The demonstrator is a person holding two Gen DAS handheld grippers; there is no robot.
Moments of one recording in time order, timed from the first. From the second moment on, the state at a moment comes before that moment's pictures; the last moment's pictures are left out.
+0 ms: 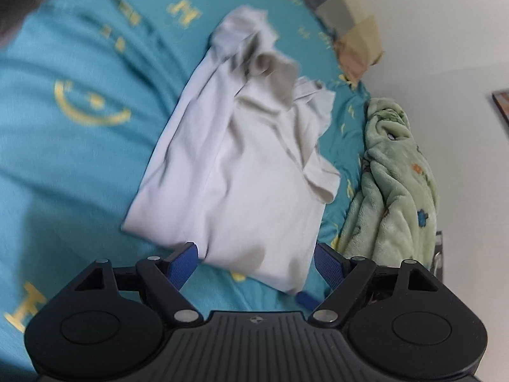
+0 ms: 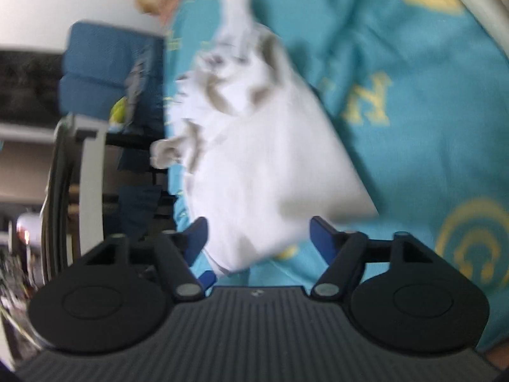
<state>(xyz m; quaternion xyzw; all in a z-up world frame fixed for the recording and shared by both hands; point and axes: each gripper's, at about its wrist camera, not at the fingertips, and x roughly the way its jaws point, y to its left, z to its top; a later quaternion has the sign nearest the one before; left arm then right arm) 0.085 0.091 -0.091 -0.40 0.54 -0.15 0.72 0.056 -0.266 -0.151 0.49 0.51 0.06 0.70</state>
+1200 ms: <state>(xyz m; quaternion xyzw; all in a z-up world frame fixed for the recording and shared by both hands) 0.003 0.124 -0.043 -0.51 0.42 -0.14 0.74 -0.001 -0.267 -0.084 0.48 0.37 0.08 0.79</state>
